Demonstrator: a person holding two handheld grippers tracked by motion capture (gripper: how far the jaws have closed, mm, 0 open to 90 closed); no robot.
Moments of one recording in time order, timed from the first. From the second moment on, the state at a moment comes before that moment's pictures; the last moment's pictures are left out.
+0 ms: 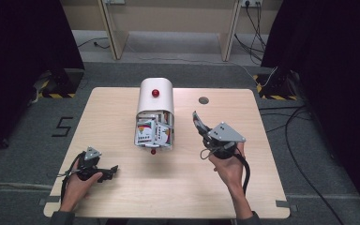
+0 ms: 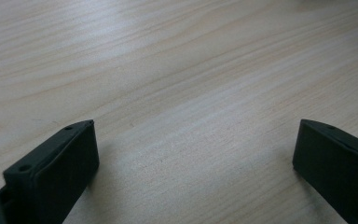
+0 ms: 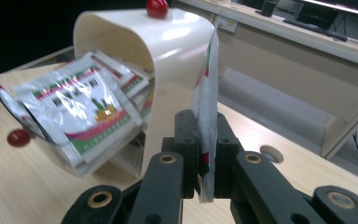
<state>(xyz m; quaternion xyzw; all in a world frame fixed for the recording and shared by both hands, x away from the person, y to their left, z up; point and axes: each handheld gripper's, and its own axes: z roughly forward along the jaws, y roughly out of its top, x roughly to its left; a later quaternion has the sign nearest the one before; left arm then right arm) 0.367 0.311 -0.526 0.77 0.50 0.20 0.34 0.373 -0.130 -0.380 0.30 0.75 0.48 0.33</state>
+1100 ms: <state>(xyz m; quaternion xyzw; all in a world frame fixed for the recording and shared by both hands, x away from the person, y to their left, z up) 0.367 0.311 -0.526 0.77 0.50 0.20 0.34 0.389 -0.157 -0.433 0.36 0.76 0.44 0.32</state>
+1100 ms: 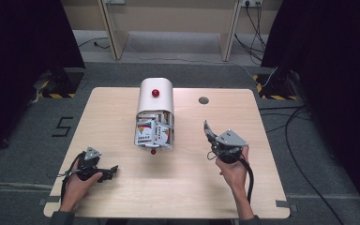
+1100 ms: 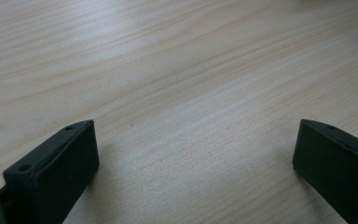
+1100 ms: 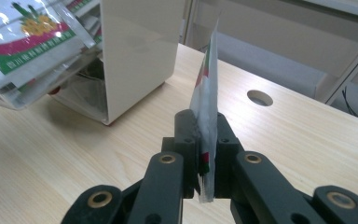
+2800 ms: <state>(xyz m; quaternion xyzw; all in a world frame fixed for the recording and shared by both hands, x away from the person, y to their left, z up) 0.367 0.311 -0.526 0.77 0.50 0.20 0.34 0.414 -0.180 -0.477 0.42 0.76 0.39 0.29</state>
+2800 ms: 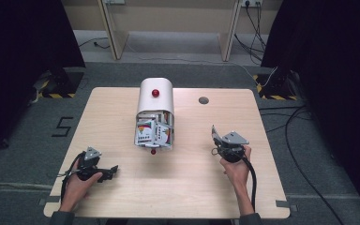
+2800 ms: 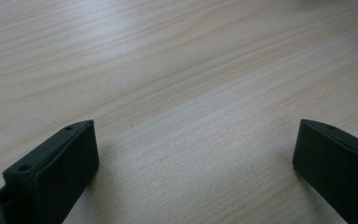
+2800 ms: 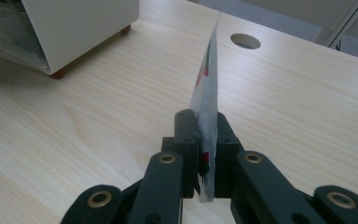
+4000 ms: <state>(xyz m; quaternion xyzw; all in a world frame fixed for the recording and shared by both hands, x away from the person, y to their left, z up) 0.367 0.311 -0.526 0.77 0.50 0.20 0.34 0.426 -0.183 -0.502 0.43 0.78 0.36 0.29</state>
